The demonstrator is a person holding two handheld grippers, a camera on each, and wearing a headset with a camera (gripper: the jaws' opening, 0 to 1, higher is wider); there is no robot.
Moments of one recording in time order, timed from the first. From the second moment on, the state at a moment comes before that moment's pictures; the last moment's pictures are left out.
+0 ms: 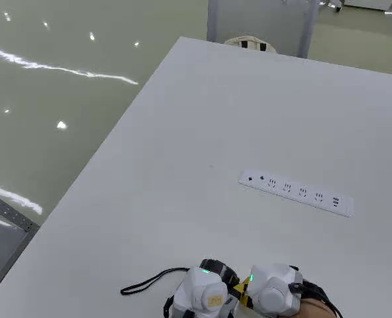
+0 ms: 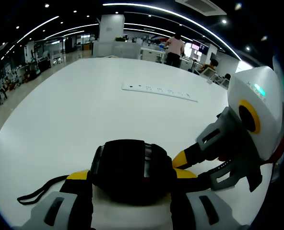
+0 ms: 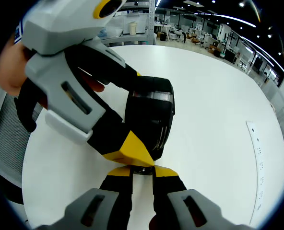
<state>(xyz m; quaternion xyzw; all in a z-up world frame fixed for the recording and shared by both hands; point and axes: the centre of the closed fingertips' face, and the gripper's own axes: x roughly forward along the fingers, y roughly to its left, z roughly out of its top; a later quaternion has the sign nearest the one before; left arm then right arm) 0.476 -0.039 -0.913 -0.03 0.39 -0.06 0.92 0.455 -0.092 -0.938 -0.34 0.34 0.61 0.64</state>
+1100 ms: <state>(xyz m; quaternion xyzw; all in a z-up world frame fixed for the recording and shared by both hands) 0.467 -0.040 -0.912 -0.03 0.40 -0.07 0.91 0.451 -0.102 -0.938 -0.30 0.36 0.56 0.68</state>
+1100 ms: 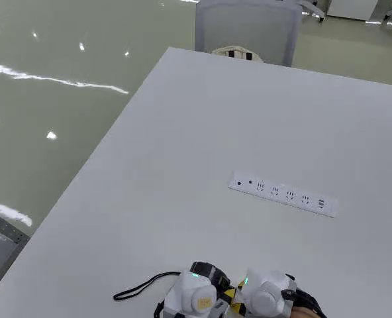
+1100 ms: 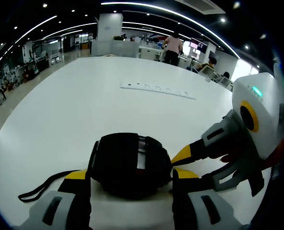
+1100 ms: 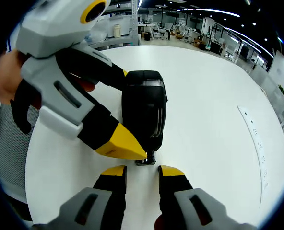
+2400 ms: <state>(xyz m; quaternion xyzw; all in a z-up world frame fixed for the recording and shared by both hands) 0.422 -0.033 -0.878 -0.02 0.39 -0.09 0.92 0.424 -0.127 -0.879 -0.21 0.36 0.46 0.78</state>
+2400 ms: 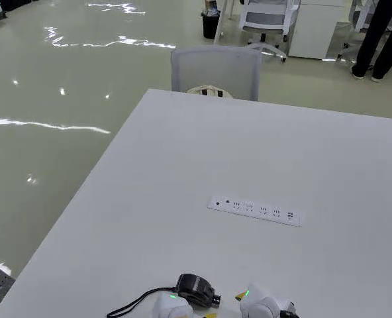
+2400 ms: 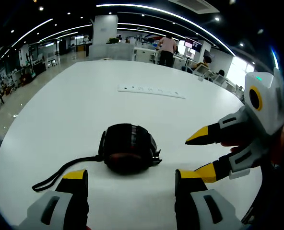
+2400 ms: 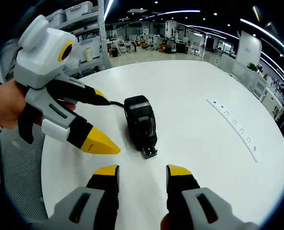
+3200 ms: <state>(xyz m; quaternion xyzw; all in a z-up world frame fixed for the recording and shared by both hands) 0.403 -0.028 -0.873 0.00 0.39 -0.13 0.91 0.399 -0.148 -0.851 -0.16 0.36 0.39 0.83</state>
